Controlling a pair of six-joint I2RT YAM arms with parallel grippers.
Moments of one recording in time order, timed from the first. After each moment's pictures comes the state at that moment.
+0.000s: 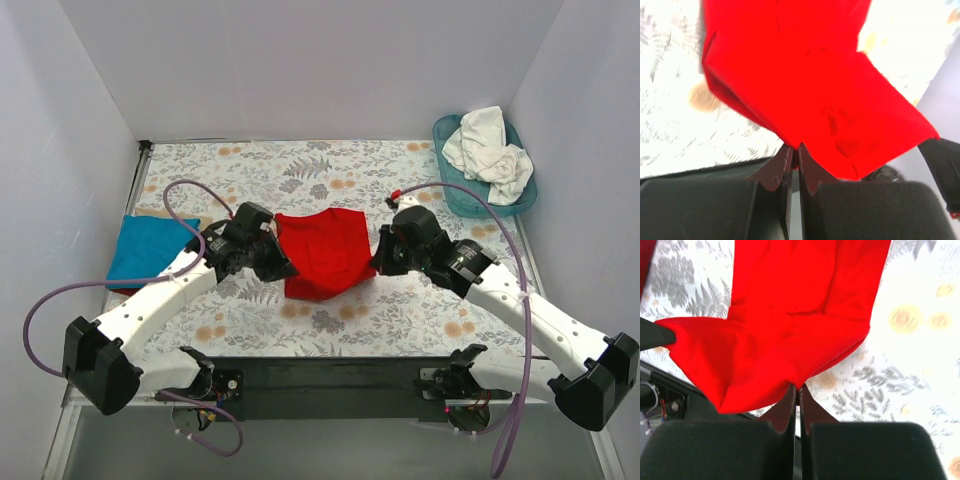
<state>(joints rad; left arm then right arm) -0.65 1.20 0.97 -0.73 0.12 -1.10 0.78 1.05 0.95 -0.66 0.05 0.59</state>
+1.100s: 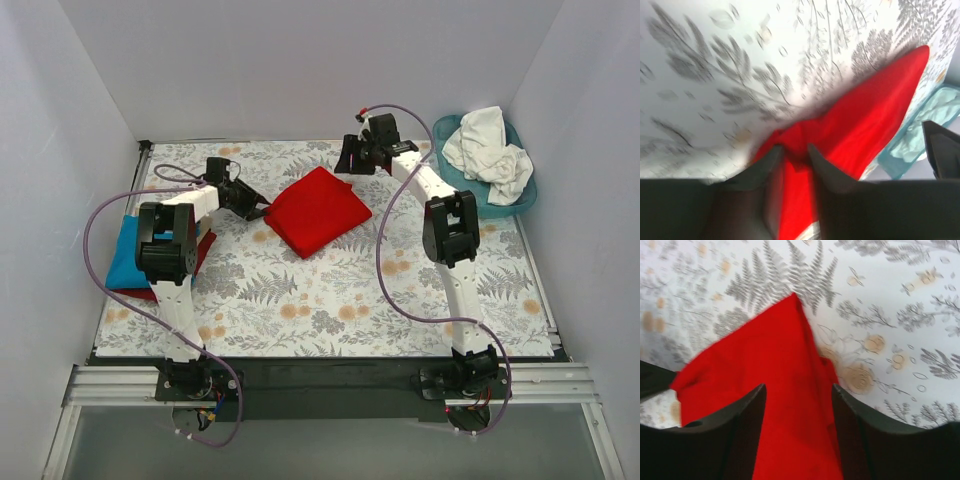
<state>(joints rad) -0.09 2.10 1.43 -0.28 0.37 -1.04 0.35 2.44 2.20 -0.43 -0.36 0.34</state>
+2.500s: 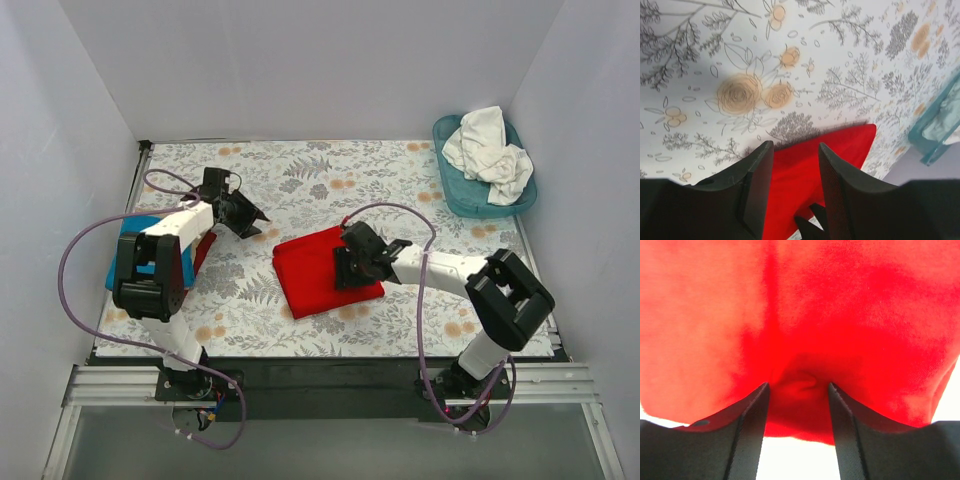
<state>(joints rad) -0.13 1.78 1.17 -0.38 0.26 -0.99 0.80 1.63 0.93 -0.30 0.00 0.57</state>
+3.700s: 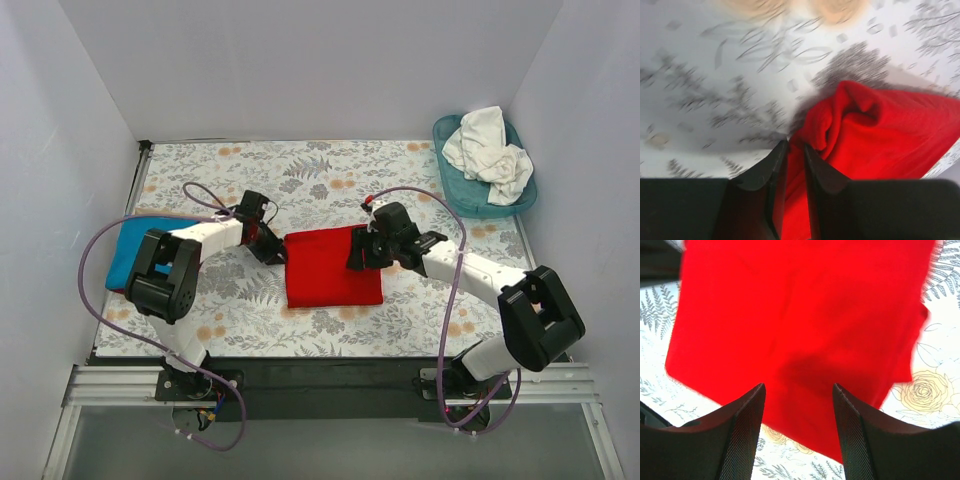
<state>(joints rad) -0.35 1.75 1.00 -0.43 0.16 -1.06 0.62 1.46 0.87 -0.24 -0.17 0.41</state>
